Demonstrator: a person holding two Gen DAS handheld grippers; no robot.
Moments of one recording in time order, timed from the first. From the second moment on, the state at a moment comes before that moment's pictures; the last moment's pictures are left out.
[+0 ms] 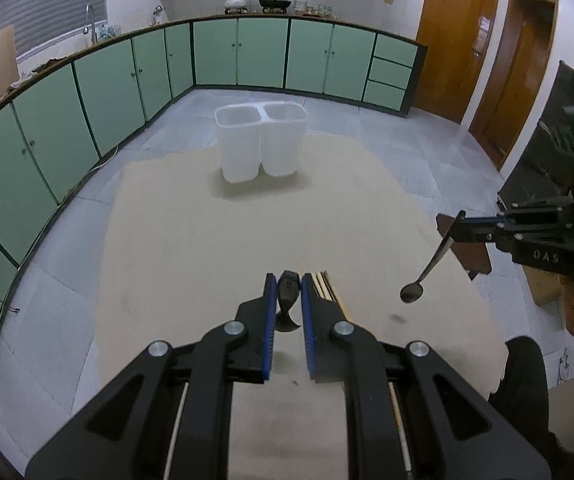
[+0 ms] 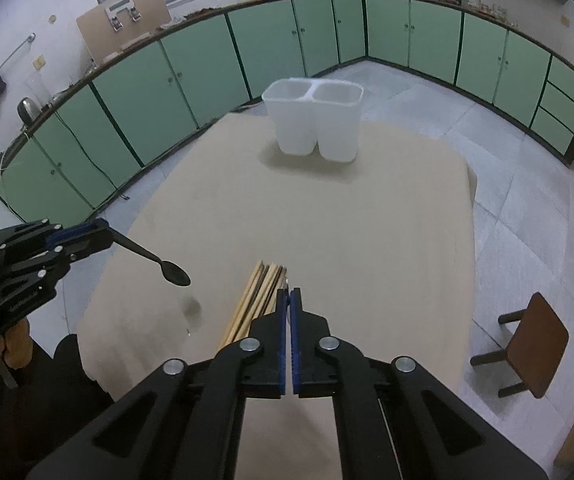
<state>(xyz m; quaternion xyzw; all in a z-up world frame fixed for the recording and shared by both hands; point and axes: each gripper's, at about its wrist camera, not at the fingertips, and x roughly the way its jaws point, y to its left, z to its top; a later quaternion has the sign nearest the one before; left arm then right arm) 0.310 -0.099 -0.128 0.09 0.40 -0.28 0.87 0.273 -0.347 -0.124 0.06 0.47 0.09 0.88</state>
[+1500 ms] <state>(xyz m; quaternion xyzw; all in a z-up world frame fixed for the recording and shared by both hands) 0.576 -0.176 -0.112 0.03 0.37 -0.23 0.90 0.533 -0.420 -0.099 0.12 0.41 0.03 0.91</state>
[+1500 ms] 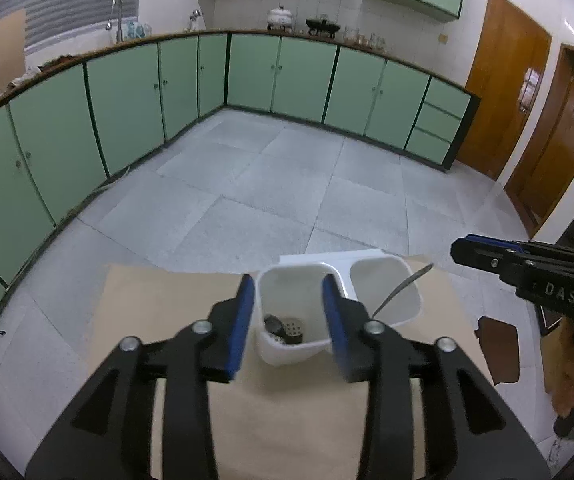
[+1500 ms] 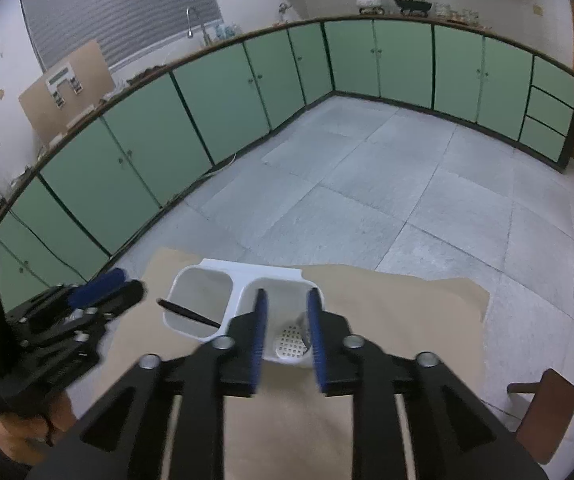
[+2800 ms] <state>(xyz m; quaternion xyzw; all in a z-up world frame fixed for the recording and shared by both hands) 0.168 -0.057 -0.280 0.07 0.37 -0.25 0.89 0.142 -0.277 -0.291 0.00 0.39 0.05 0.92</state>
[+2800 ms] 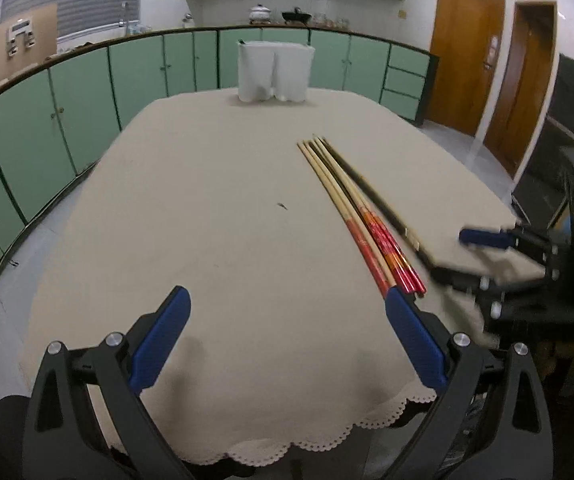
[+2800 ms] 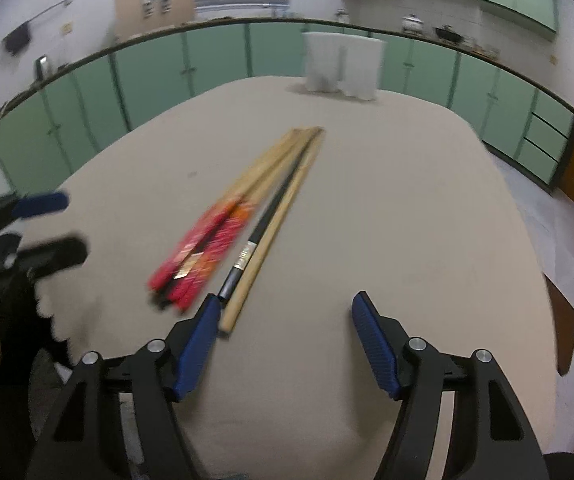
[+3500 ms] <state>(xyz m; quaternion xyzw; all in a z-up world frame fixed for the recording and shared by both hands) 0.171 -0.094 -0.304 0.13 0.38 -0.27 0.87 0.133 -0.290 -0.291 -0.01 0.39 0.05 0.92</state>
